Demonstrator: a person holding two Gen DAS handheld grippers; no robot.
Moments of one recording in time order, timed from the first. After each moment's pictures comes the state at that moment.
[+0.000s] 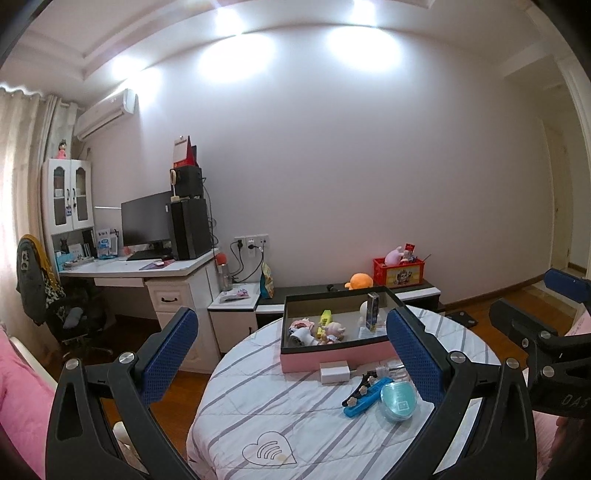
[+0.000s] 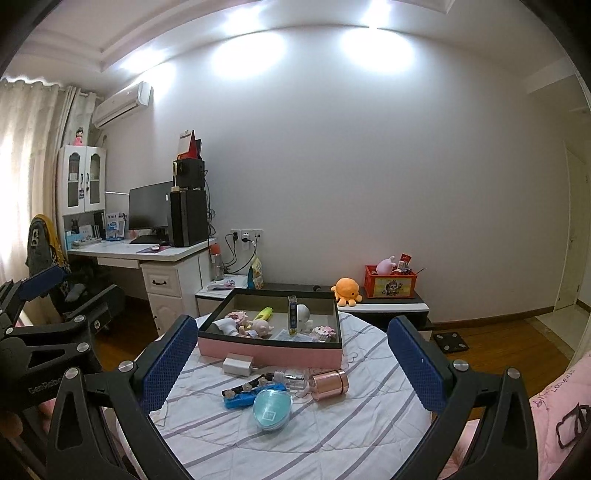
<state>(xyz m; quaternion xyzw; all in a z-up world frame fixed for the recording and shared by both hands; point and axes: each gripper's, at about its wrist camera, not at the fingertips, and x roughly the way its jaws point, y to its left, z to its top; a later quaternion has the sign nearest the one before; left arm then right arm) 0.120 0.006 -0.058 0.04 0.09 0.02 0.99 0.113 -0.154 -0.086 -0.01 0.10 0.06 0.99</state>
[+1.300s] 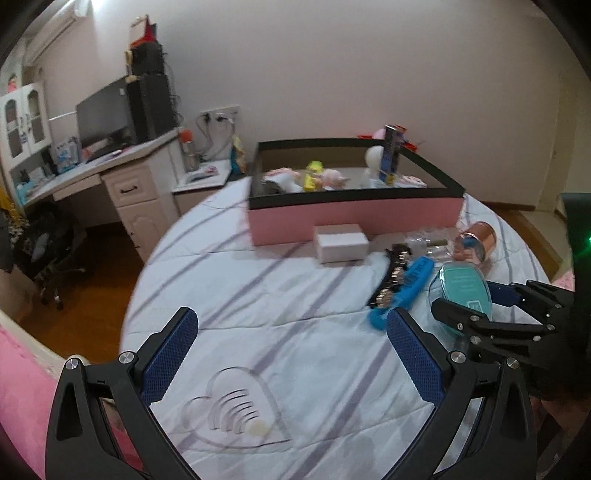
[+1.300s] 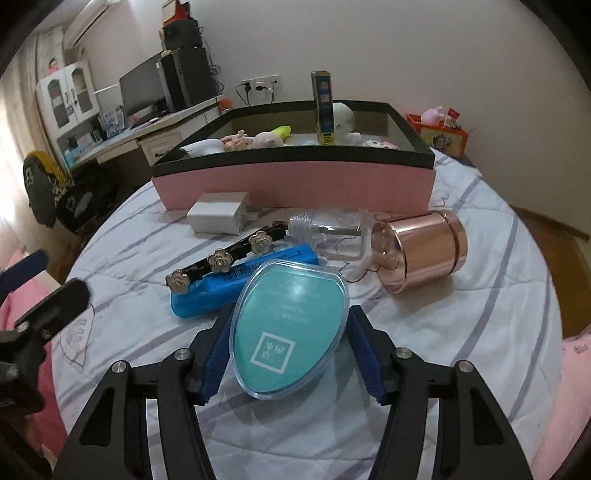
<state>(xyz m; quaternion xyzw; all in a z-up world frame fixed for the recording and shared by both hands) 0.247 0.018 -0.199 0.03 0.34 -0.03 0.94 0.262 -0.134 -0.244 0.00 0.39 0.13 0.91</state>
